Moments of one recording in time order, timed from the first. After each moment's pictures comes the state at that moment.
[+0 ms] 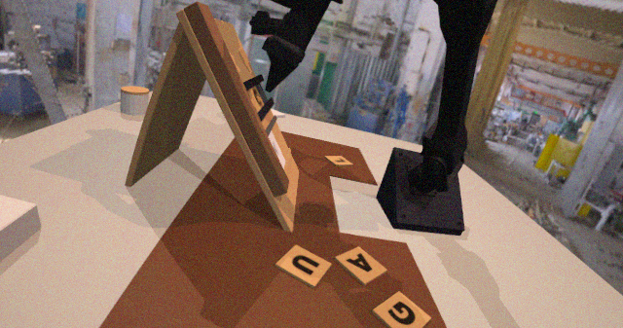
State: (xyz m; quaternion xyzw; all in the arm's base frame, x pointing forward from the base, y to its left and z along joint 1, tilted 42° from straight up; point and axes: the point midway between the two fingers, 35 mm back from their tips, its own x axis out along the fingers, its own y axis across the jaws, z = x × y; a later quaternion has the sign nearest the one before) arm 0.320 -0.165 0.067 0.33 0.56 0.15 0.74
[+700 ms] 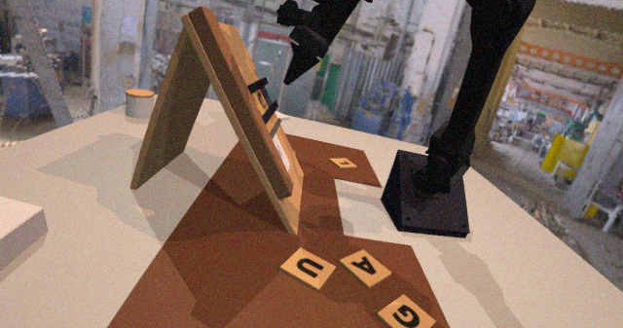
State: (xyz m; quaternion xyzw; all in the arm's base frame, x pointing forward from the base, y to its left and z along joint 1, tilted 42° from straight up) arm 0.293 -0.173 0.093 0.35 0.52 0.13 0.77
